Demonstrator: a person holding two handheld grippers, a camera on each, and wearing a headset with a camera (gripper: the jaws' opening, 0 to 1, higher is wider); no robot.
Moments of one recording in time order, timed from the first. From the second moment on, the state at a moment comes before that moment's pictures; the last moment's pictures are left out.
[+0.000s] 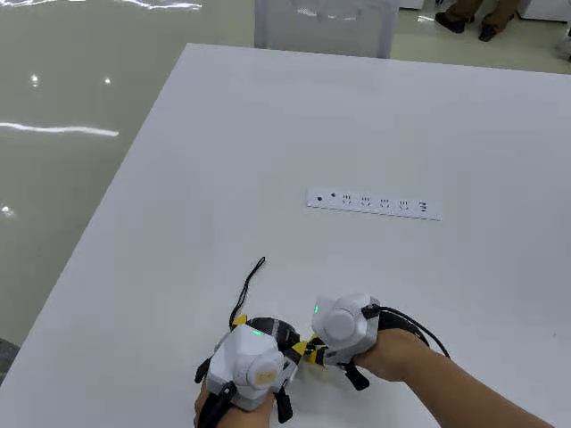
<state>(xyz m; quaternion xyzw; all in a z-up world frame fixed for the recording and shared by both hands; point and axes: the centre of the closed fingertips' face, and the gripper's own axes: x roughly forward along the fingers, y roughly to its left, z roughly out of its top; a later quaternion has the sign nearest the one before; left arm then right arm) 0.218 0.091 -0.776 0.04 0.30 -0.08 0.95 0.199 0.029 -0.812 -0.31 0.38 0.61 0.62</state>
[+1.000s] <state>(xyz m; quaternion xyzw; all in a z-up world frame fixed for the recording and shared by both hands) 0.217 0.091 -0.774 0.04 0.30 -0.09 0.95 0.198 0.041 -0.809 -0.29 0.36 0.62 0.64</state>
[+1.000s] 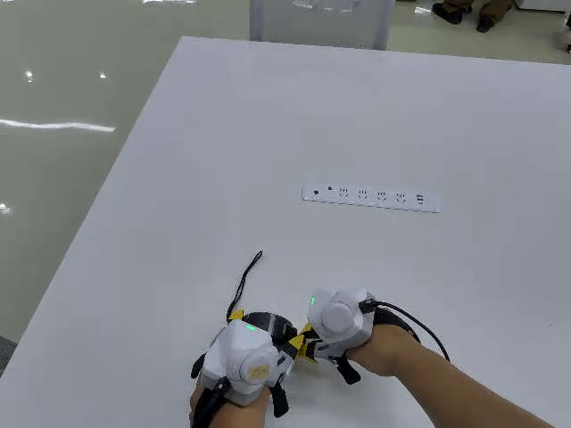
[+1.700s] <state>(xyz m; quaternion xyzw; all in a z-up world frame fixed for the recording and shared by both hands) 0.216 0.089 -0.772 0.04 0.30 -0.09 0.95 0.199 0.041 -0.811 -0.29 0.32 0.63 0.65</state>
